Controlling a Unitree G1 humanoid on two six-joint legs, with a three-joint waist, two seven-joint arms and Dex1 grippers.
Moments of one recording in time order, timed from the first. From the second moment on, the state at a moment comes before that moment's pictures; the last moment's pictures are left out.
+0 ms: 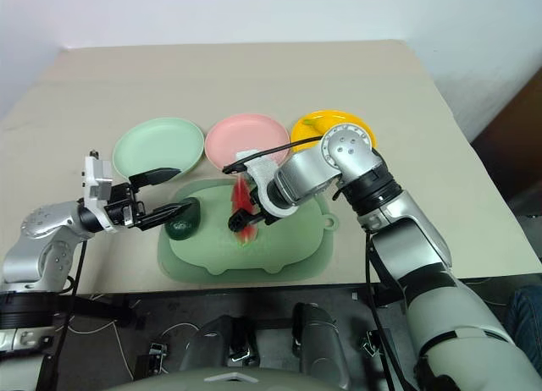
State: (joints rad) left arm -0.24 0.65 0.19 0.04 -0.58 0.19 -1.20; right arm -1.11 -0.38 0.46 0.36 1.93 1.49 -0.78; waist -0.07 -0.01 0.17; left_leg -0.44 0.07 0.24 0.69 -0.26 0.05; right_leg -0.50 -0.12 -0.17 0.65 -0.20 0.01
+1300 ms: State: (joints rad) left arm -0.25 0.66 0.19 0.01 -0.58 0.22 -1.16; right arm -1.17 -0.24 0.48 0.21 1.02 1.61 -0.07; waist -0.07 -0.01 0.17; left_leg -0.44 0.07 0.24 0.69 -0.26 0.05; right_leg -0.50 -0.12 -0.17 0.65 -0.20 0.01
